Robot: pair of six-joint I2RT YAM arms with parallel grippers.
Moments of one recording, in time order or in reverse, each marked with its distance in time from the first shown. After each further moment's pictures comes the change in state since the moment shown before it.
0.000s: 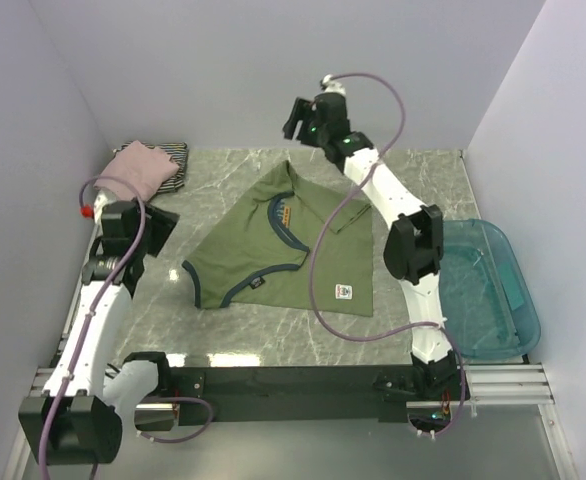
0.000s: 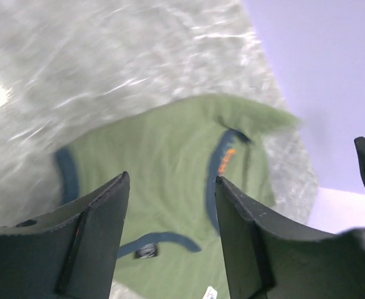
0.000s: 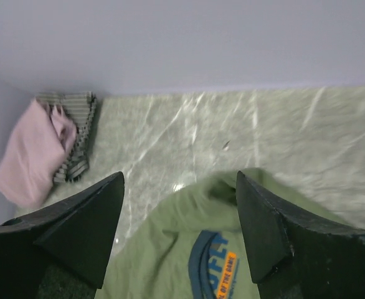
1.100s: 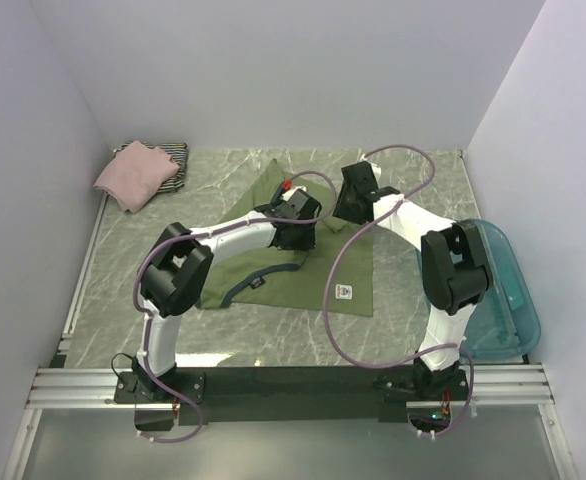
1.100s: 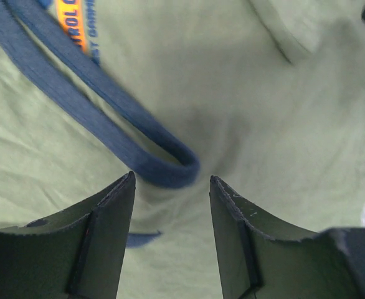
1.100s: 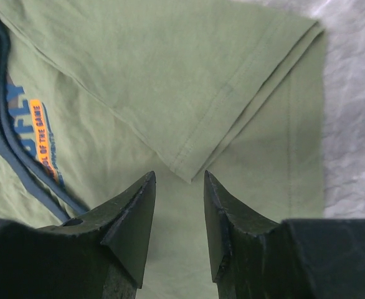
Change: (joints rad) left arm -0.790 1.080 0.697 -0.029 -0.160 0.304; right arm -0.077 -0.422 -0.893 -0.034 0.136 0.084
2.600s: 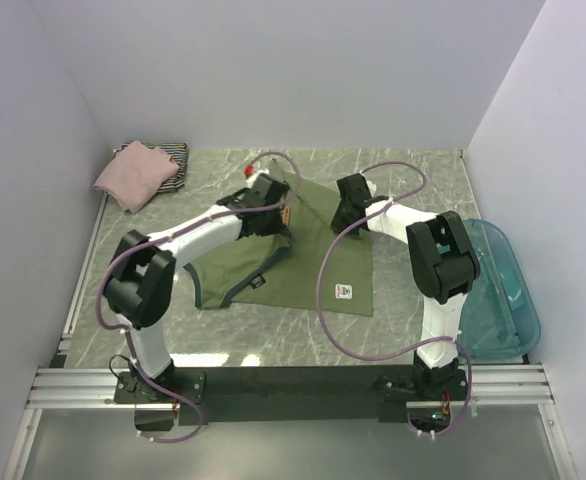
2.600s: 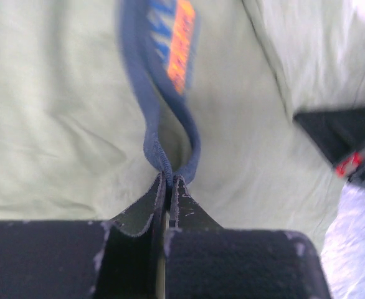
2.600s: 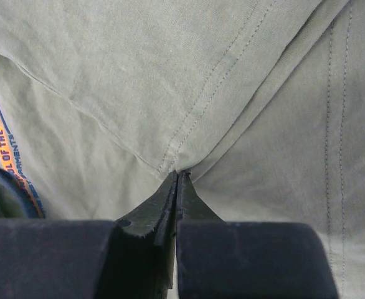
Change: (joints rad) left arm 0.134 -0.187 -0.129 0.042 0.008 -0.061; right arm 0.001 0.112 -0.050 0.076 -0.074 0.109
